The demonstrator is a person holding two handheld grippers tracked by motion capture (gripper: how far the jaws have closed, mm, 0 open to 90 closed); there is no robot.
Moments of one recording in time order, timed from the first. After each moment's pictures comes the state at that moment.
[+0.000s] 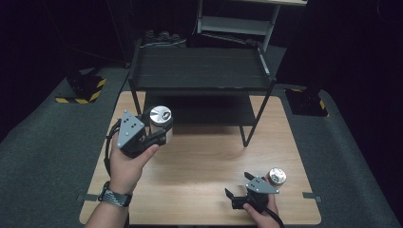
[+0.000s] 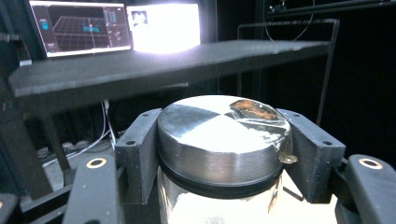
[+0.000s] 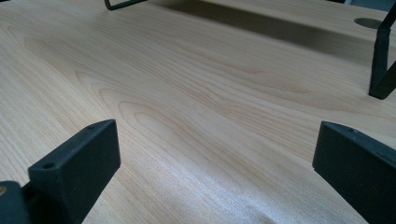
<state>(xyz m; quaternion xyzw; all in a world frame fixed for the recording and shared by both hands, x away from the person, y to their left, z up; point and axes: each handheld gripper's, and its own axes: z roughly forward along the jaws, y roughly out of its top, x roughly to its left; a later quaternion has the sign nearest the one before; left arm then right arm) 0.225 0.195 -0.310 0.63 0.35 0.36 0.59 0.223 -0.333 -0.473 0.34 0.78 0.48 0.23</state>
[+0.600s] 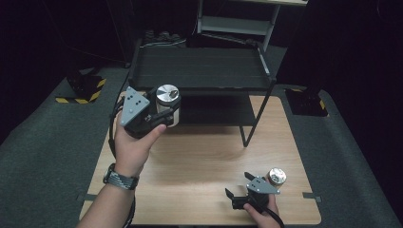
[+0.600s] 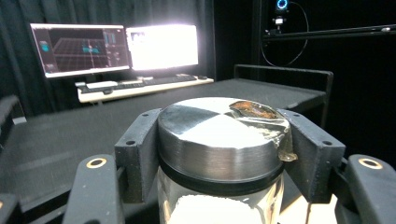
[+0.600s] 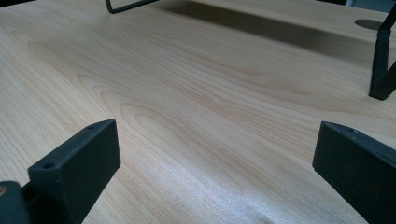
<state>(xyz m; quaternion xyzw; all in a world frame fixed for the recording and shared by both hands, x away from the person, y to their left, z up) 0.244 0.179 -0.265 0.62 0.33 0.38 0.60 0.223 -0.336 -0.474 0.34 0.77 0.48 0.23</state>
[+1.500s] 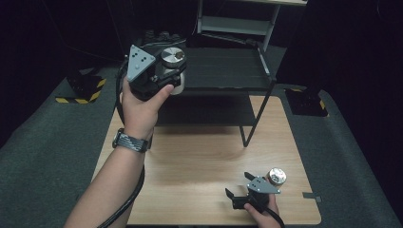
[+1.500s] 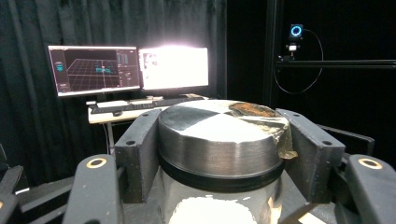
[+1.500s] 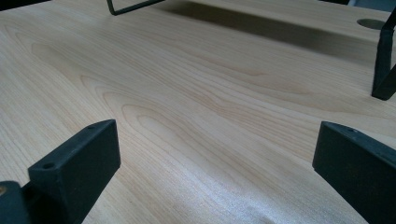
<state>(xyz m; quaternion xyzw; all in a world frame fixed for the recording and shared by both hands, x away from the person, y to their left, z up) 0.298 0.165 -0.223 0.58 0.35 0.39 0.62 0.225 -0.338 -0.474 0.34 0.77 0.48 0.23</state>
